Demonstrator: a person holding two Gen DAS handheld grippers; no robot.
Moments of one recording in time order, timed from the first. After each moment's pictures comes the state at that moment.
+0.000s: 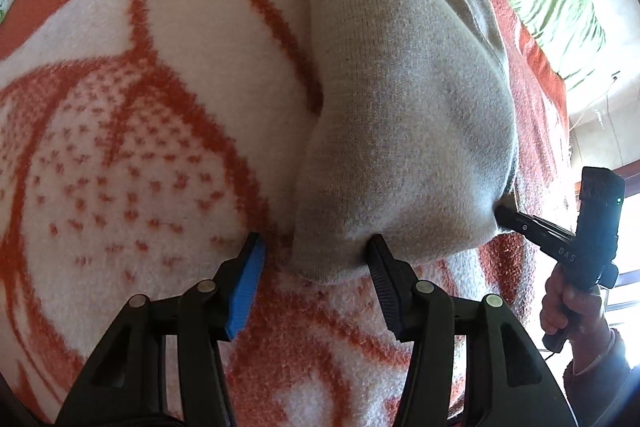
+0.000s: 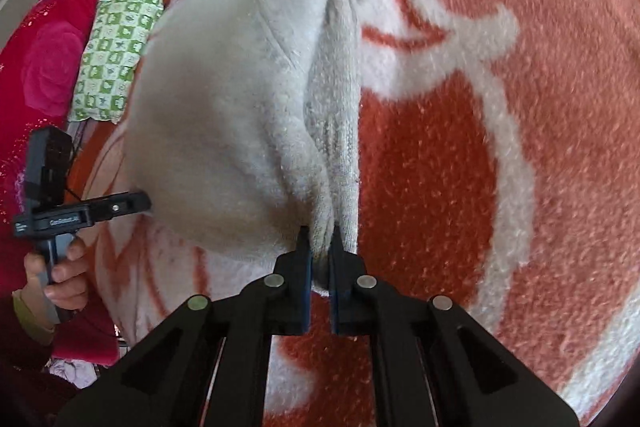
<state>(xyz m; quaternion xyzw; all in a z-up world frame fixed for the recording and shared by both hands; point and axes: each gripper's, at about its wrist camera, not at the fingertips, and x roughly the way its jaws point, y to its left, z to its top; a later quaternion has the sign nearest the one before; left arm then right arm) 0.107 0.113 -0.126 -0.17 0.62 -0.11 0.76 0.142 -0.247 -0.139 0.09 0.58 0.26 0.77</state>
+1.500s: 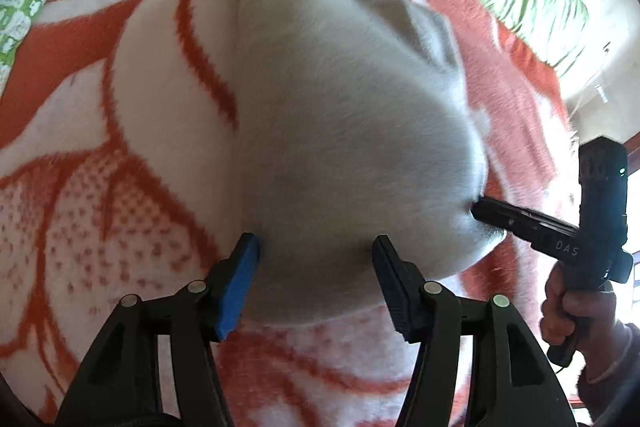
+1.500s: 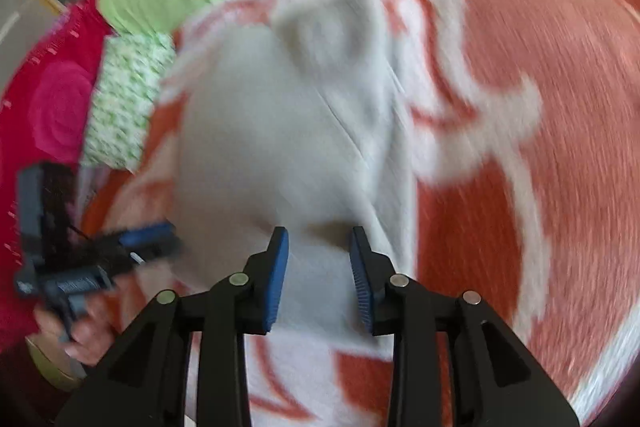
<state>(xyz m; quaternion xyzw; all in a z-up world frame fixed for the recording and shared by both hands) 0.123 0.075 -0.100 -0.09 0.58 -0.11 0.80 0.161 -0.231 -0.115 0.12 0.56 0.23 0.79</state>
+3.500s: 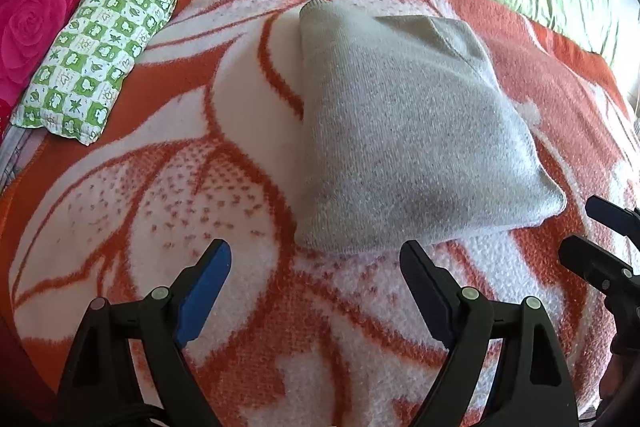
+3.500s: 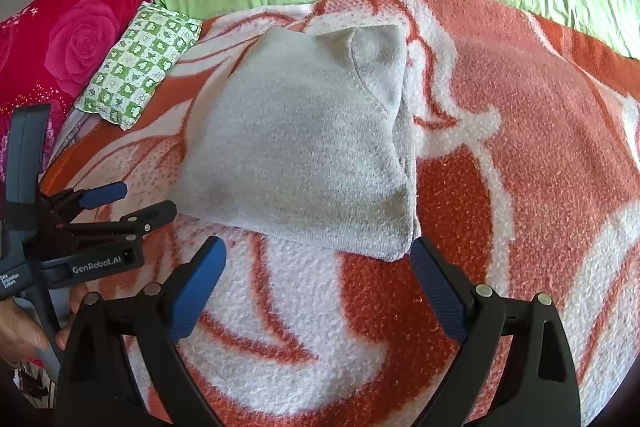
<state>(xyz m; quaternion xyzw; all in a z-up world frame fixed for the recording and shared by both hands) 0.024 0.048 -0.076 0.02 0.48 0.04 0.88 0.050 -0.199 -0.072 0.01 0.43 0.22 0.87</state>
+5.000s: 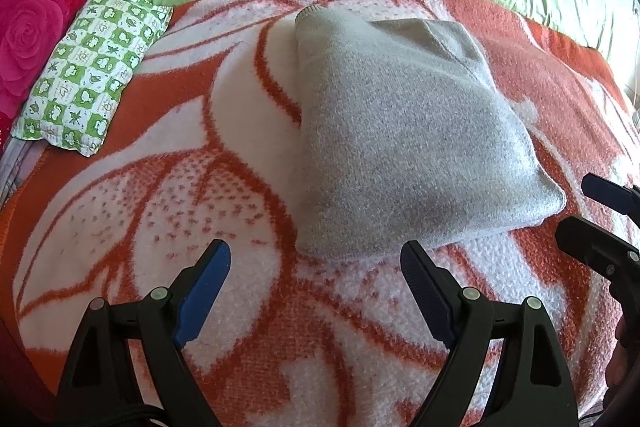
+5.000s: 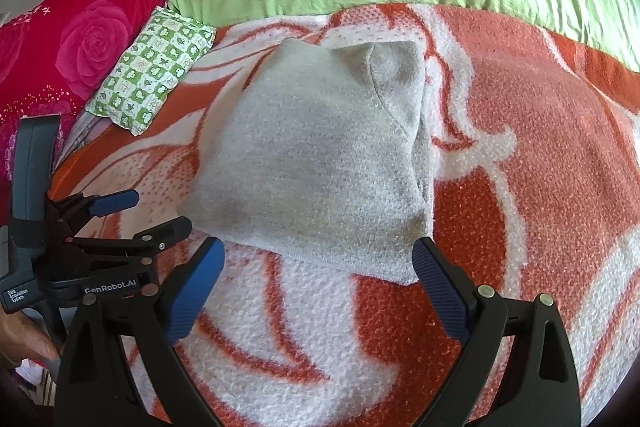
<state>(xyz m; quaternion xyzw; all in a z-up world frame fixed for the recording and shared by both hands) 0.023 0.044 -0.071 0.03 0.47 0.04 0.88 0.058 -0.192 -0.064 0.00 0.41 0.24 0.88</state>
